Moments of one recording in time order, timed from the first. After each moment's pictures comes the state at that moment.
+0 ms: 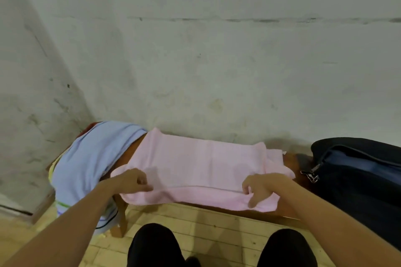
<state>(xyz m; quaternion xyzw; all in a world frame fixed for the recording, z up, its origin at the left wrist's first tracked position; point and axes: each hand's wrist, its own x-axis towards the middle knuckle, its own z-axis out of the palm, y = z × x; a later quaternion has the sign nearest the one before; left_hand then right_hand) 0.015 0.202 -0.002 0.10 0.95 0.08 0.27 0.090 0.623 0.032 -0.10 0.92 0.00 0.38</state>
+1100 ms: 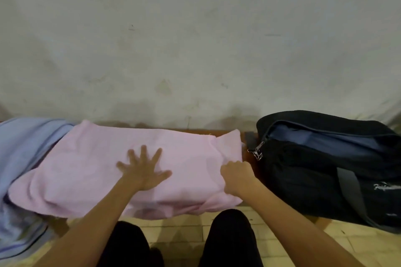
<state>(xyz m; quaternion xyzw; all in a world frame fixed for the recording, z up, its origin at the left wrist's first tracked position) 0.022 0.428 -0.040 0.12 0.96 -0.06 0.23 0.140 0.680 0.008 0.00 0.98 0.13 0.18</state>
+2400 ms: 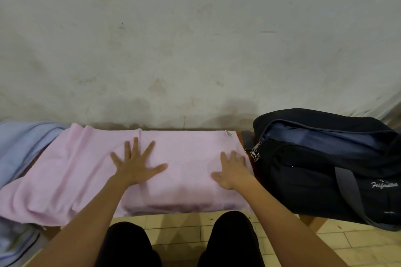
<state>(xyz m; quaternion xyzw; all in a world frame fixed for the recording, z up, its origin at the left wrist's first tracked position) -0.014 0.424 -0.053 0.12 0.97 0.04 0.22 0.113 0.698 -0.022 0.16 0.94 -0.07 0.28</state>
